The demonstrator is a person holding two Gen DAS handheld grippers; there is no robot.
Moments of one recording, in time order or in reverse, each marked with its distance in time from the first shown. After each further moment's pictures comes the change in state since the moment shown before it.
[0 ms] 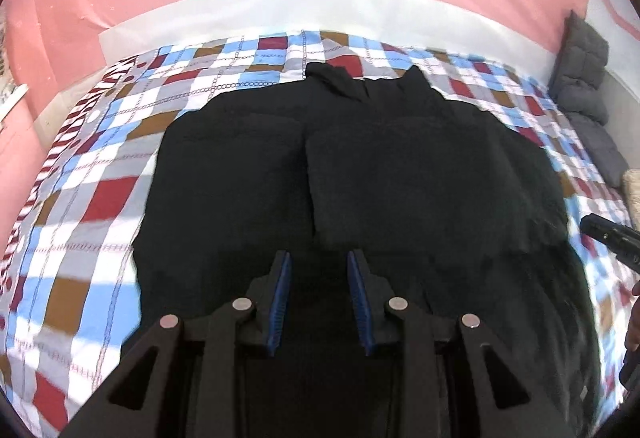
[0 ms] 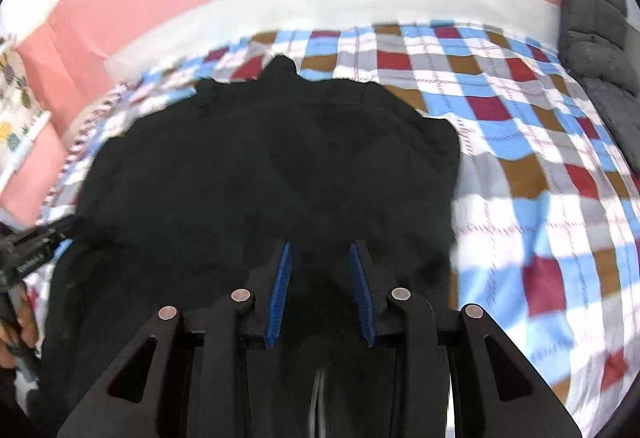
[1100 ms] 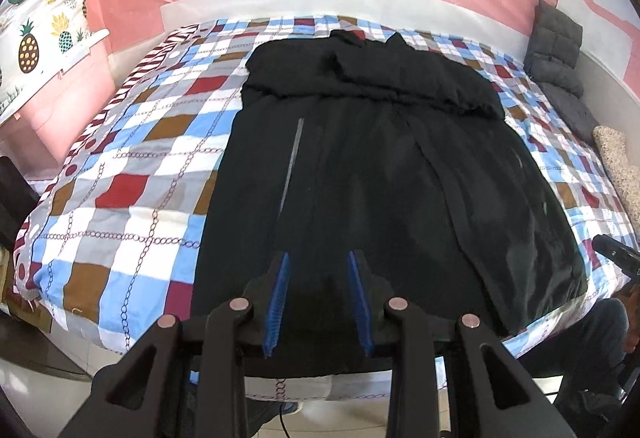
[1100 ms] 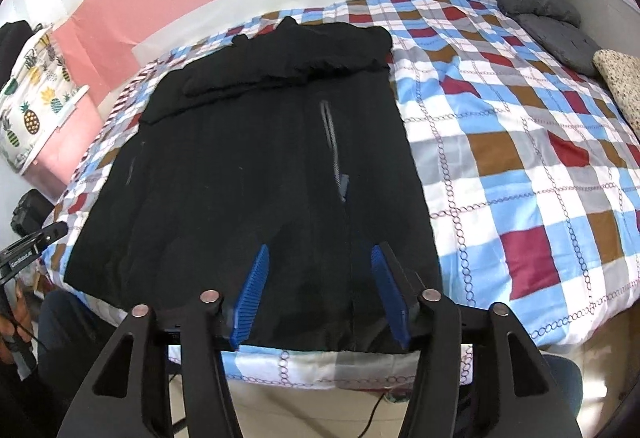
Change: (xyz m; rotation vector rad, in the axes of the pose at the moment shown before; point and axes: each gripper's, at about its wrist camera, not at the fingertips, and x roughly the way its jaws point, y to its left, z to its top) left arm -0.176 0.025 -0.200 -0.032 0.015 0.044; right arm -0.156 0.011 -0.214 0.075 0.021 -0.010
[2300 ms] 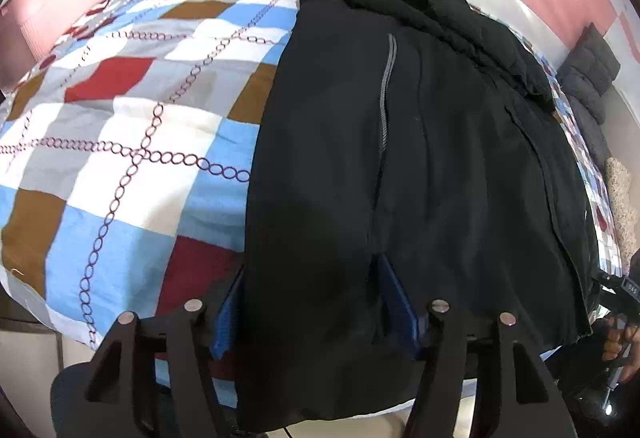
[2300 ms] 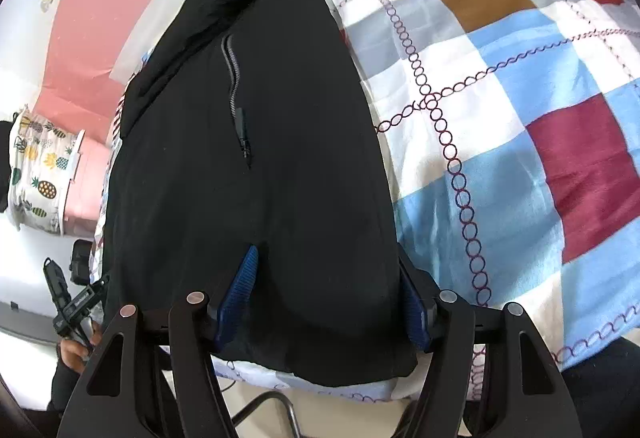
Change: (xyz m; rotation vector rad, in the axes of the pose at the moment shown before) left arm 0.086 0.080 -0.030 -0.186 0.208 -0.094; right arm 0.081 -0.089 -0.030 0.320 0.248 0.241
